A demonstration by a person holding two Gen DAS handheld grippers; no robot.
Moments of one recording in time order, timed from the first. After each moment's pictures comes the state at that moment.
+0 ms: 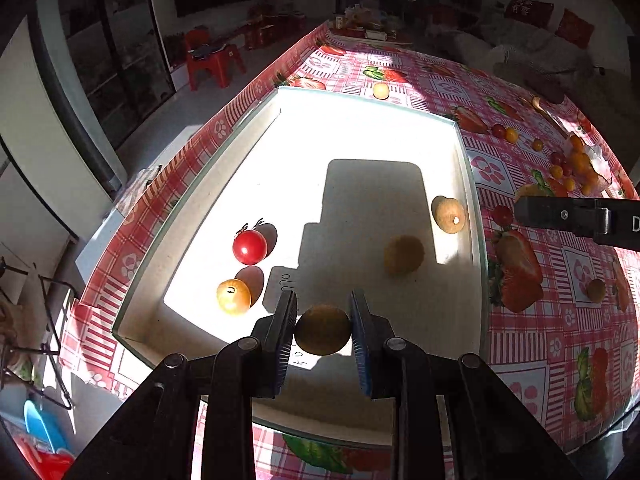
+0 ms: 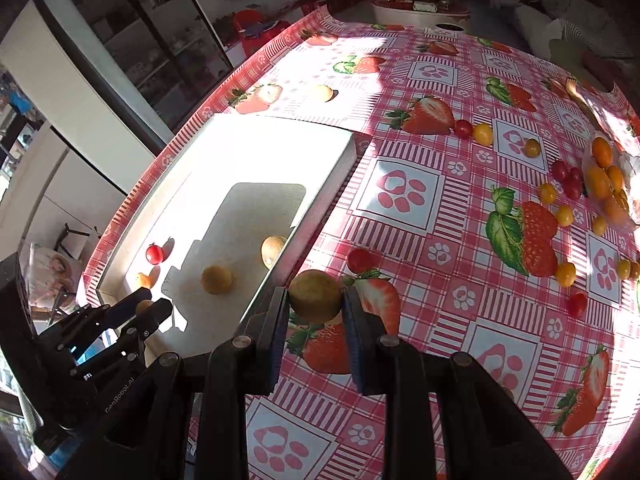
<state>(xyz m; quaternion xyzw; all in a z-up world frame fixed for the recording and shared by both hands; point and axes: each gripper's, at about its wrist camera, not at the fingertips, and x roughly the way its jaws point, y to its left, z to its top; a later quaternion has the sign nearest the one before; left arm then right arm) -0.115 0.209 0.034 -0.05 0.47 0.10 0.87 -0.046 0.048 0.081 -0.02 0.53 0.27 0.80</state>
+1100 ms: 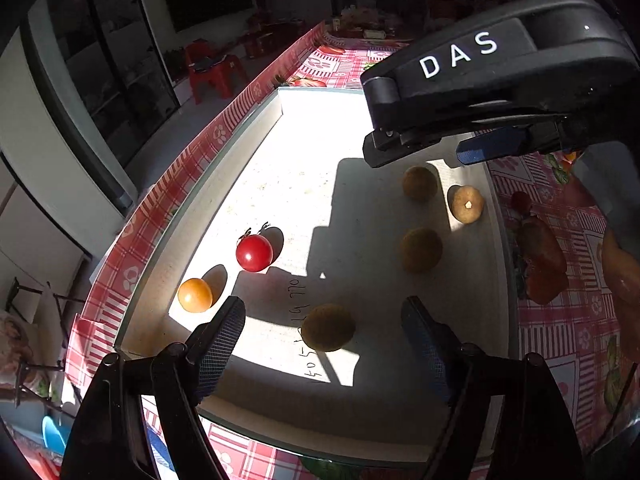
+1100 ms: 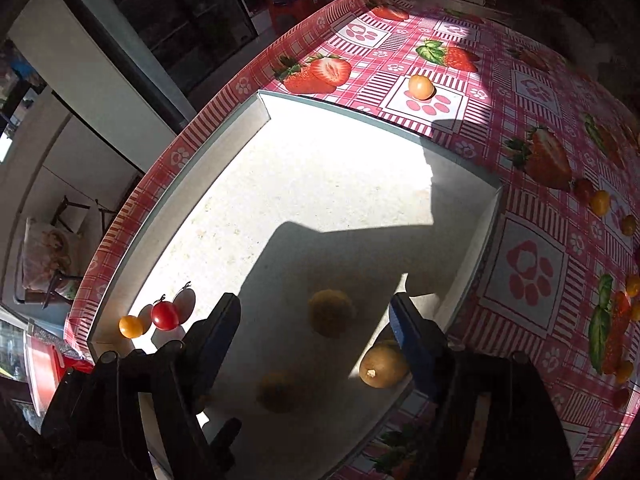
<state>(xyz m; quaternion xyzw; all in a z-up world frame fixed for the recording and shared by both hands) -0.118 0.204 0.027 -0.01 0.47 0.11 0.88 -0.003 0.143 0.060 -0.04 0.55 0.30 0.78</state>
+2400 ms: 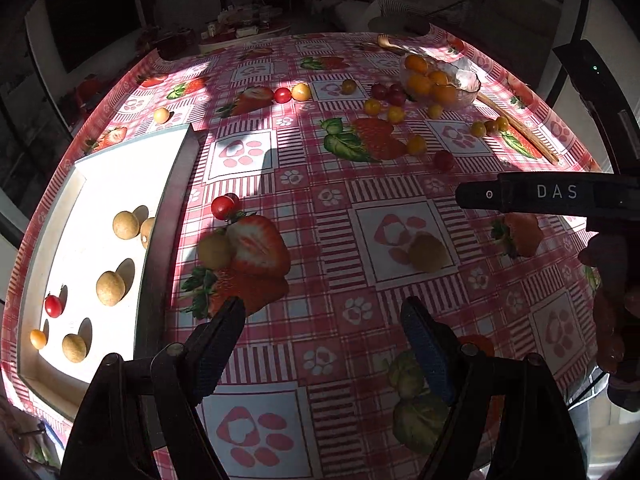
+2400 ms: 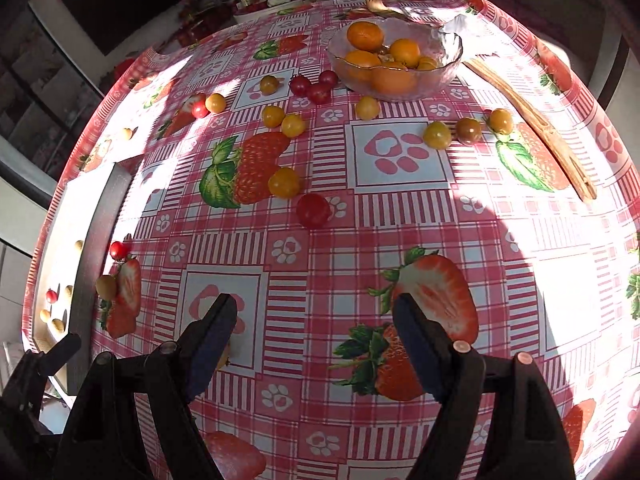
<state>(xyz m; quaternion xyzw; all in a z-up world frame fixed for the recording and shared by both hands) -0.095 0.008 0.043 0.04 0.49 -0.07 0.87 -0.040 -0.176 0.042 0.08 0.55 0.09 0.83</state>
